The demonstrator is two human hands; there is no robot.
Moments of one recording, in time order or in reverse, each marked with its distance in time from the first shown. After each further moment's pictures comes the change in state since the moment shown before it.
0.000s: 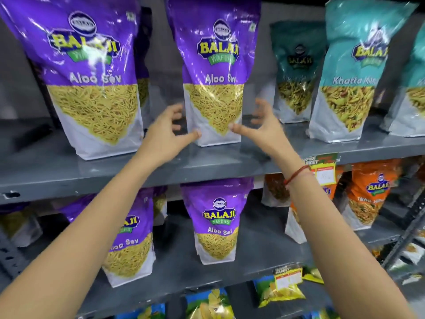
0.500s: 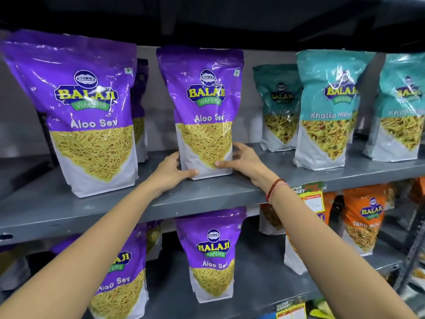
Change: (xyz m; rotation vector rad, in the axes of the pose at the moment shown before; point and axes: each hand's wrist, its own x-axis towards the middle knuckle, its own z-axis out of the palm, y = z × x) left_hand 0.038 -0.018 0.022 -0.023 -0.236 -0.135; right_hand 0.045 0.027 0.006 0.223 -0.189 0.112
